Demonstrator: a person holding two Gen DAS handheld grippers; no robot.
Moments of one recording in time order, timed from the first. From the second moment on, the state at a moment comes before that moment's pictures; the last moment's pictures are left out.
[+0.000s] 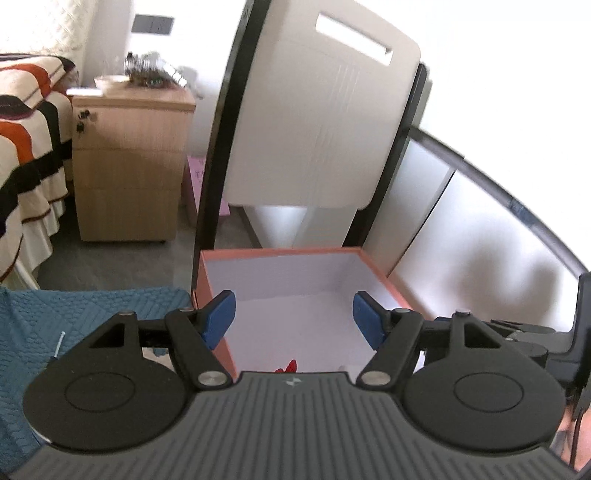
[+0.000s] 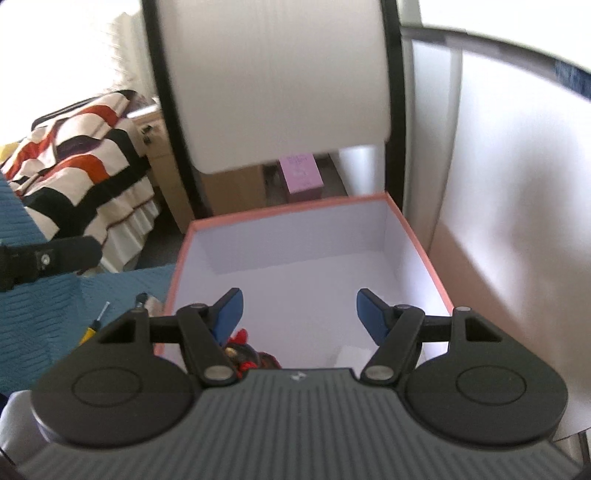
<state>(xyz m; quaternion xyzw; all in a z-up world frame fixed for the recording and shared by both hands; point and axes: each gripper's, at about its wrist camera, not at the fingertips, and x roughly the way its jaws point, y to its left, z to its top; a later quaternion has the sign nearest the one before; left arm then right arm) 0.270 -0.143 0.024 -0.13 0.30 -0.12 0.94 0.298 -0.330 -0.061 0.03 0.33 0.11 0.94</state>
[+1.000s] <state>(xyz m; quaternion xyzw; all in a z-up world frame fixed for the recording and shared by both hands) 0.142 -0.074 0.008 -0.15 0.26 -0.05 0.95 0.200 -0.258 -0.060 0.00 0.28 0.16 0.95</state>
